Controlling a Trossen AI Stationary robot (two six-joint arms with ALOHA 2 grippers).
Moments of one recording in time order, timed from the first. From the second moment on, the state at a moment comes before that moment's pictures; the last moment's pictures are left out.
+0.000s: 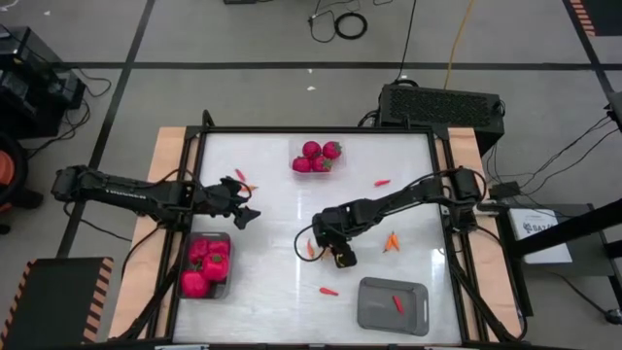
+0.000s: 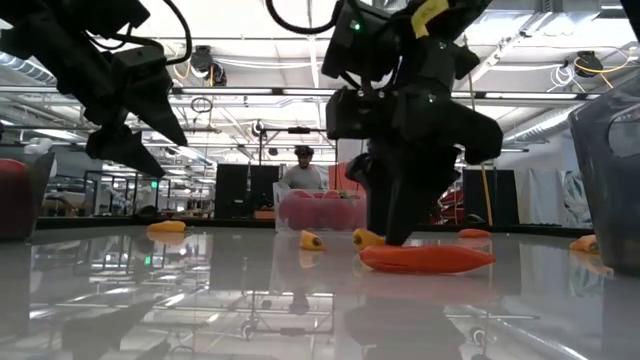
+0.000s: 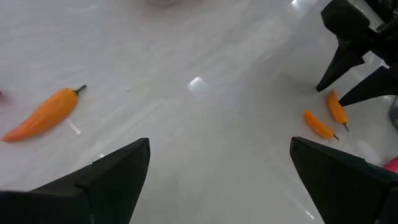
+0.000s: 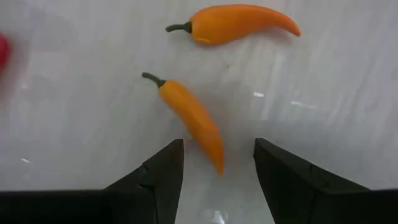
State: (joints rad) left arm -0.04 0.82 0.42 -0.36 -0.21 -0.83; right arm 0.12 1.96 1.24 -0.51 -0.15 -0.06
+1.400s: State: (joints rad) left arm -0.06 0.96 0.41 -0.55 -0.47 -0.38; right arm 0.54 1.56 1.35 -0.97 -0.14 1.12
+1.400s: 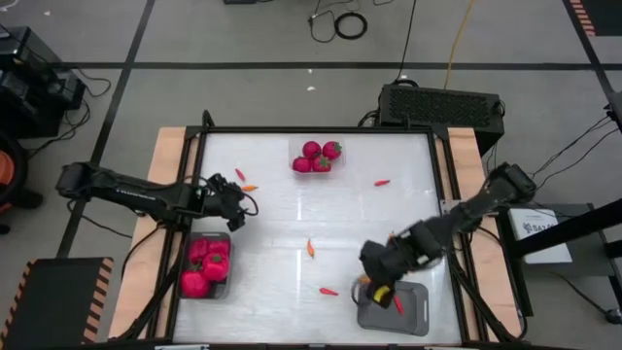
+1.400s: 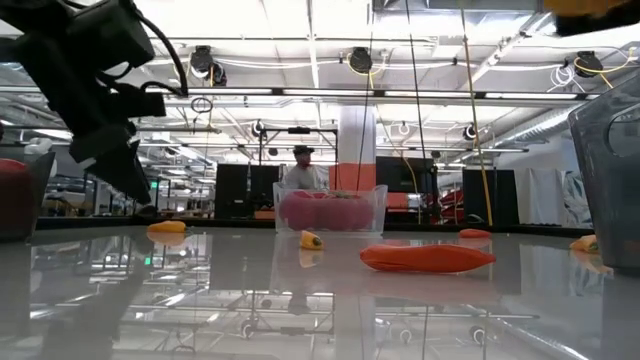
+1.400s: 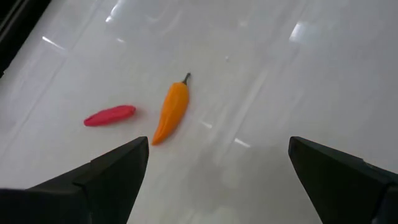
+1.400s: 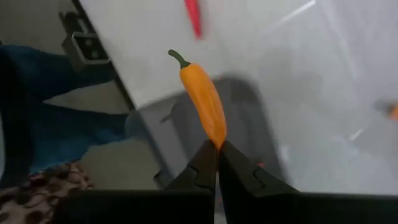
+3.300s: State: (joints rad) left arm -0.06 1.14 0.42 -0.53 -0.29 -0.38; right arm 0.51 1.20 0.91 -1.03 0.06 1.61
